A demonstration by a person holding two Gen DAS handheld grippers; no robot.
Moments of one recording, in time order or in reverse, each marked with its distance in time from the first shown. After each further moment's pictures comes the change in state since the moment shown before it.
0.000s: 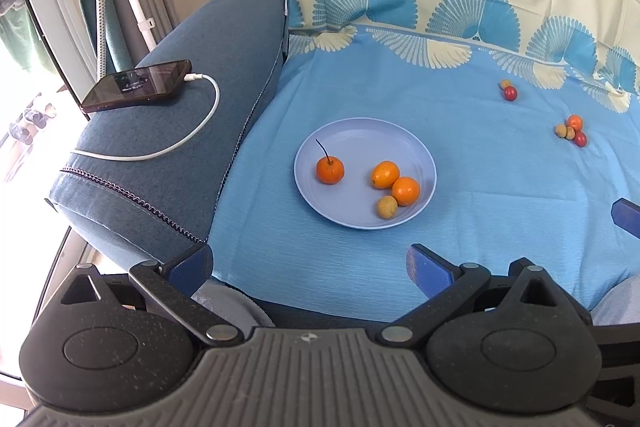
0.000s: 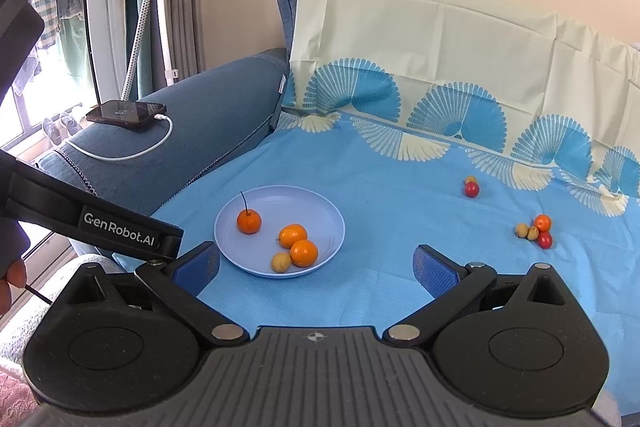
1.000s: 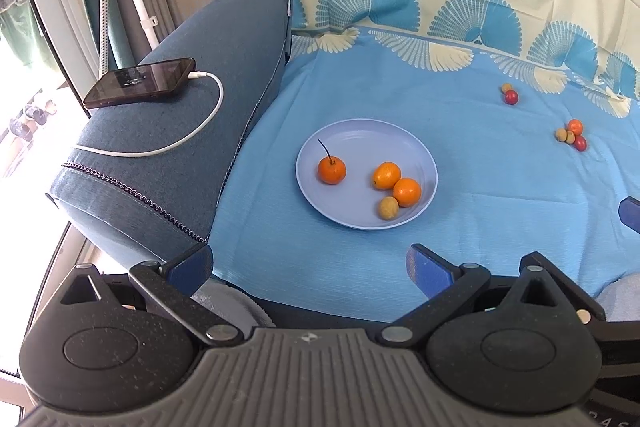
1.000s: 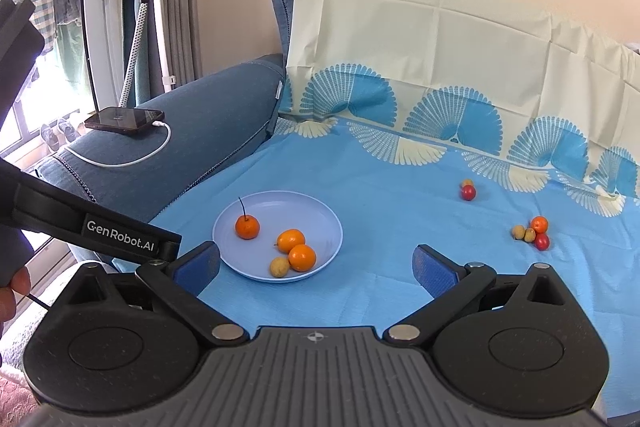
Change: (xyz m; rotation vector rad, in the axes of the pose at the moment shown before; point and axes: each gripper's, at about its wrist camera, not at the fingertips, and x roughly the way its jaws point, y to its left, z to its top) left arm -0.002 0.006 0.000 -0.015 -0.014 -0.006; right arm -0.004 0.001 0.001 0.005 -0.019 -0.011
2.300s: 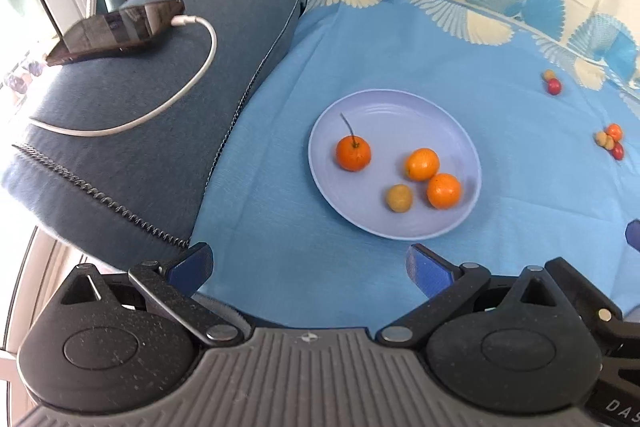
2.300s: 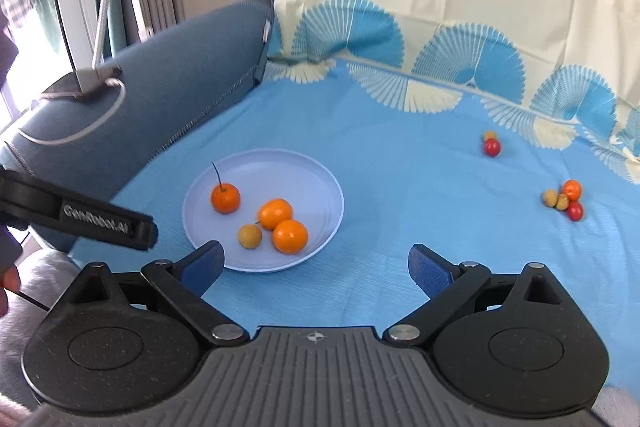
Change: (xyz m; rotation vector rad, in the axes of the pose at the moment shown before) left arm 0.077 0.017 0.027 -0.067 0.142 -0.002; right arm 0.095 -0.015 0.006 0.037 0.165 0.021
